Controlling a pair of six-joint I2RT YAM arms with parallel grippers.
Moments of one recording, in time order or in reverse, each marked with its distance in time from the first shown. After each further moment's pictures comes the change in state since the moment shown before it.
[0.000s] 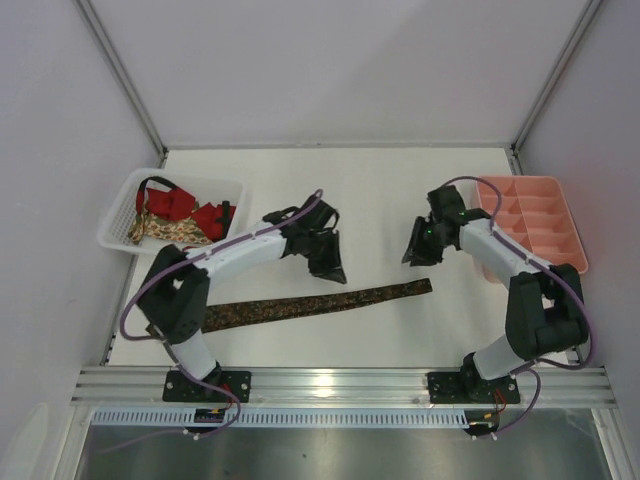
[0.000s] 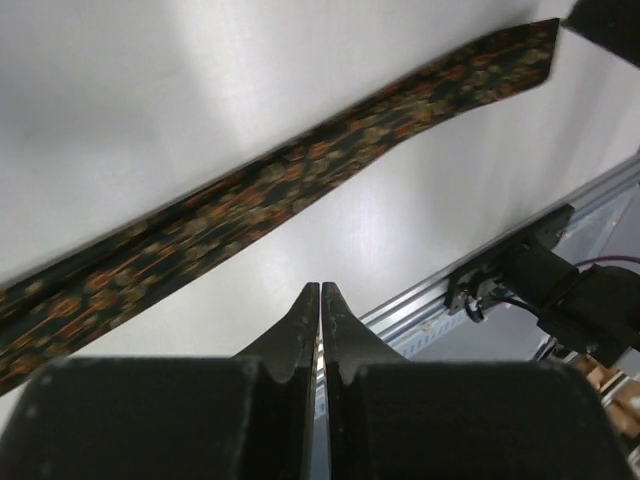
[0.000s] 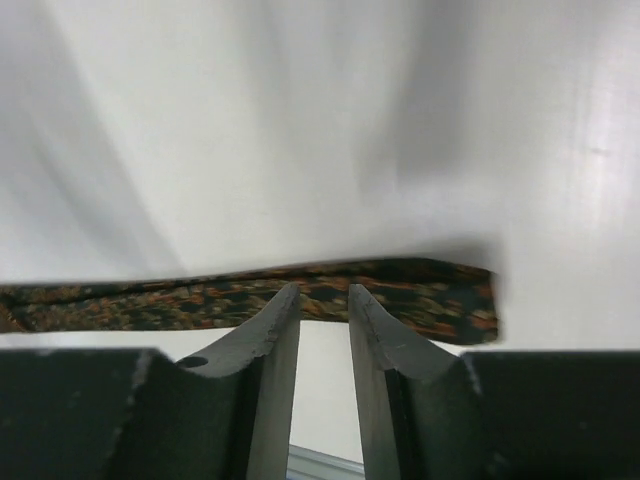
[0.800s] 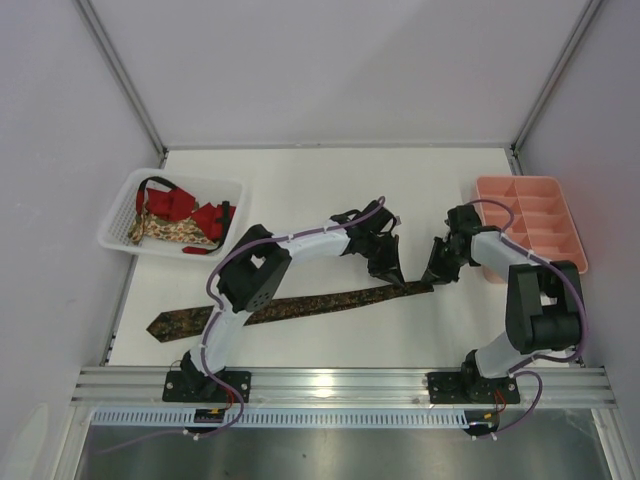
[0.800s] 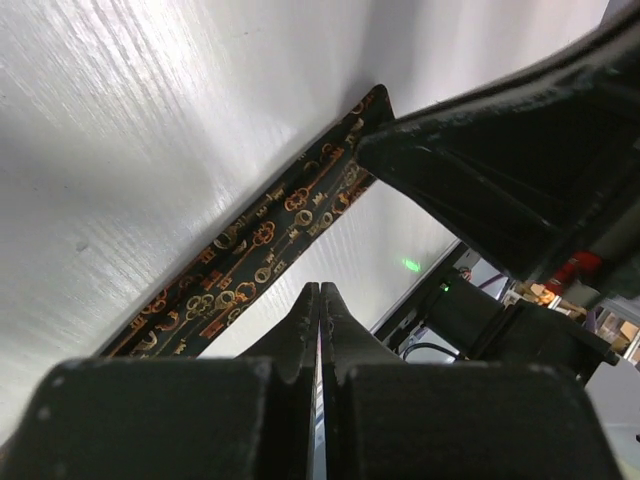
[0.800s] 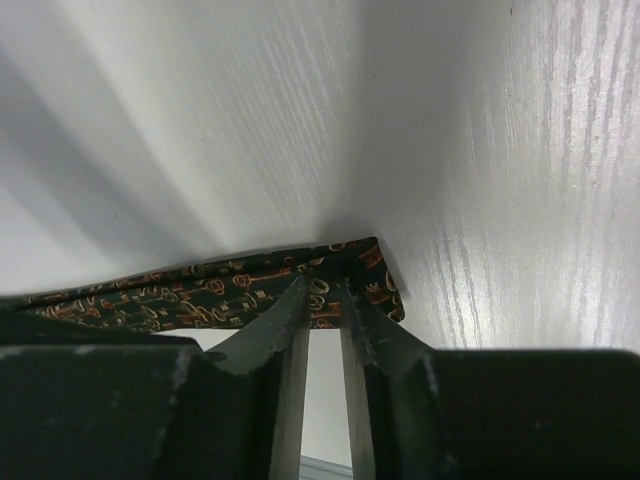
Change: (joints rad) left arm -0.165 0.570 0.482 0.204 0.208 -0.089; right arm -0.206 0.003 -0.200 0.059 -0.026 -0.097
